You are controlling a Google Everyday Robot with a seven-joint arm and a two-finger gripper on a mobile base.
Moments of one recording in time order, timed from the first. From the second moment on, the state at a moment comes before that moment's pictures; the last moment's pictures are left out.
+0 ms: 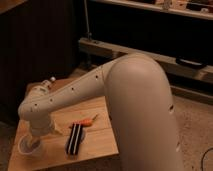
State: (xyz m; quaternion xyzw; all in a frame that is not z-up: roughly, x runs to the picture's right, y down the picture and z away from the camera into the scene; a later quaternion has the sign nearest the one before) arm -0.296 0.232 0.683 -0.13 -0.38 -0.76 0.51
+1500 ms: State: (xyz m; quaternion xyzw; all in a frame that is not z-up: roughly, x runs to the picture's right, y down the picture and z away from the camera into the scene) arm -0.286 0.199 0.658 -0.07 -0.40 -0.73 0.55
